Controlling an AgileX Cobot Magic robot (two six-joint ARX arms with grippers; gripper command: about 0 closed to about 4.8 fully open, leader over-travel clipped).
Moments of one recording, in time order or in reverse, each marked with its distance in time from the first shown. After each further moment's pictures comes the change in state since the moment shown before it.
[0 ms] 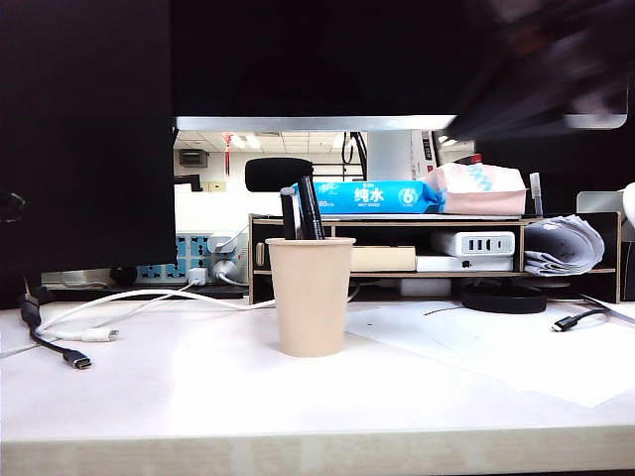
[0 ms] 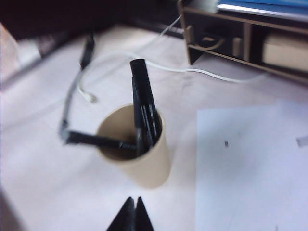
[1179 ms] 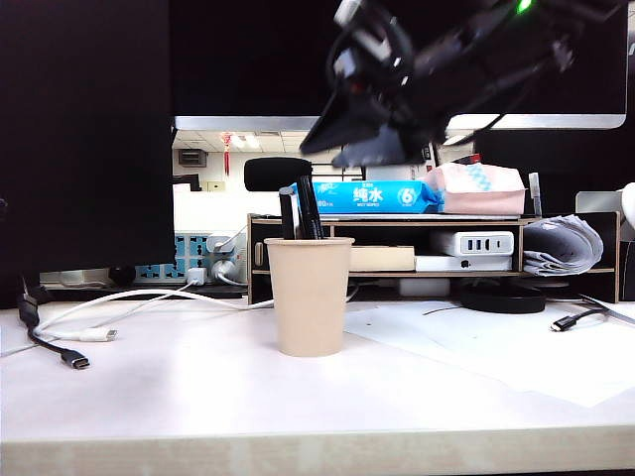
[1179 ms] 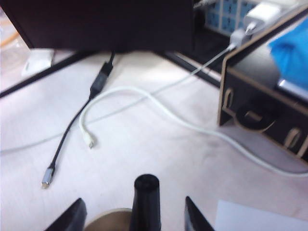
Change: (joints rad) left arm 0.088 0.000 0.000 0.000 -0.001 0.000; right arm 0.085 0.515 0.349 0.193 -0.065 -0.115
